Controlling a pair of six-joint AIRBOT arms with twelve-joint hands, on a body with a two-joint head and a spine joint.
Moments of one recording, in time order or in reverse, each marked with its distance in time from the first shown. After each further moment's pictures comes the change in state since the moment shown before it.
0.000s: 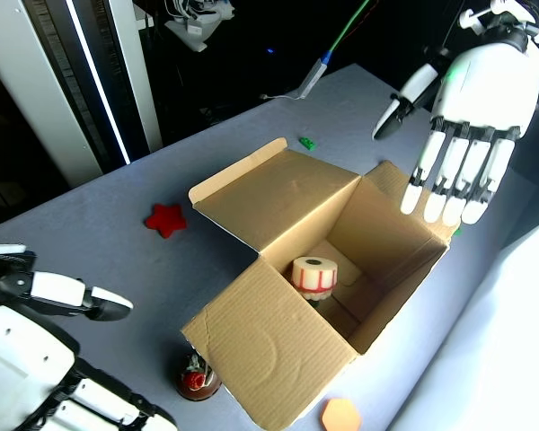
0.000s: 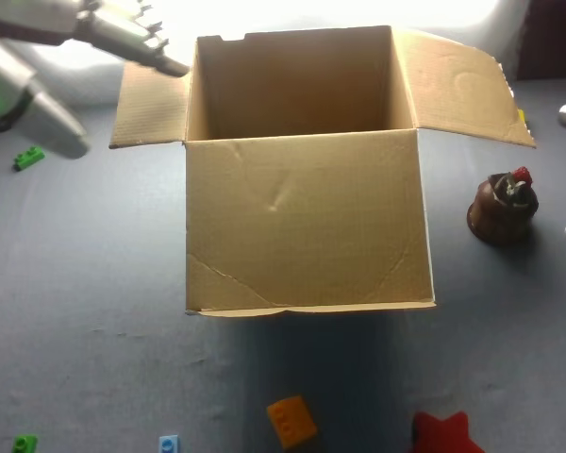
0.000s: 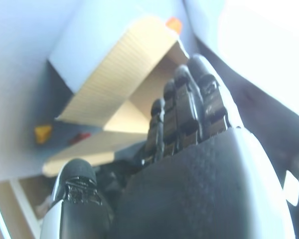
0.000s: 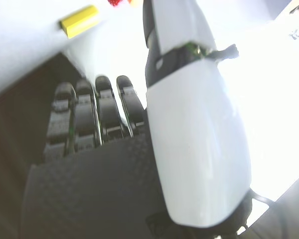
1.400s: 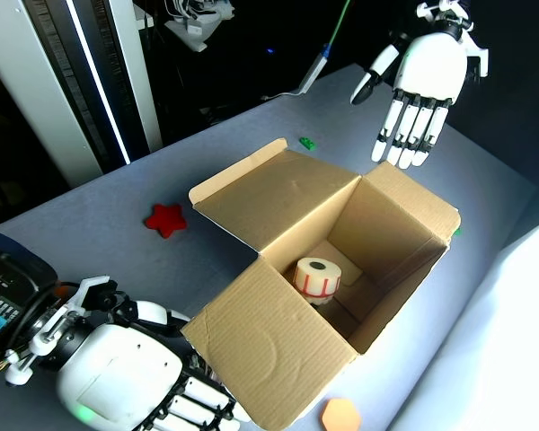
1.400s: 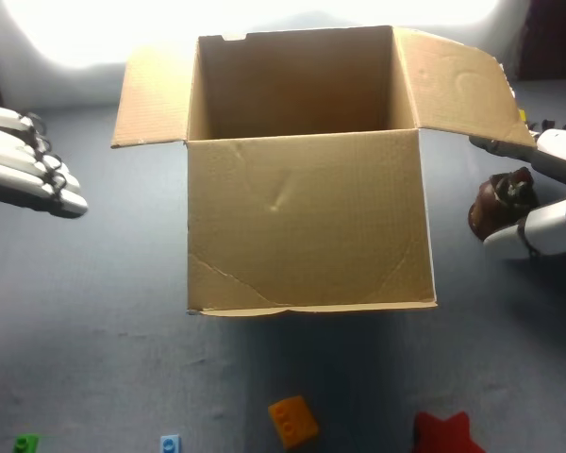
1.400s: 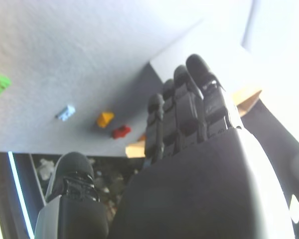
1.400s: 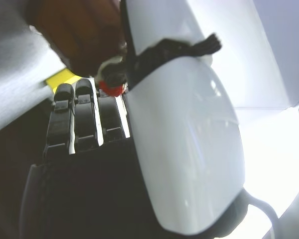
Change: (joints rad) left arm 0.473 0.265 -0.220 -0.405 0.135 0.114; right arm -0.026 -0.330 0.268 -0.098 0.074 0.012
